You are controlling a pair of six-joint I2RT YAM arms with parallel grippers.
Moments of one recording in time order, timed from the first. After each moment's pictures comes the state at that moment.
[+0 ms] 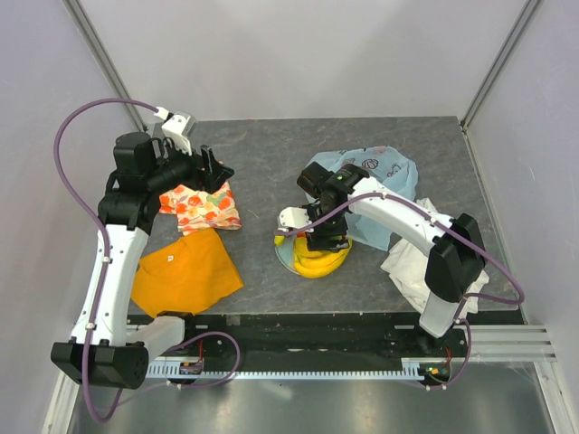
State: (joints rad) left arm -0.07 1.10 1.28 -0.55 0.56 0.01; right arm 0.78 1.76 1.56 -1.21 -0.17 -0.95
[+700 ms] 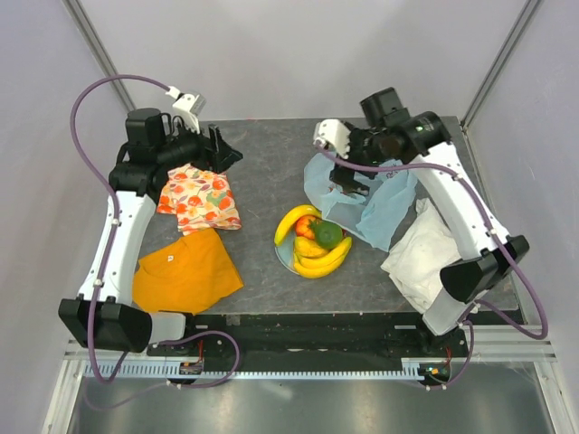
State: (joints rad) left arm -0.08 1.29 1.42 -0.52 0.64 -0.03; right arm 0.50 1.71 2.02 -1.28 -0.31 -0.85
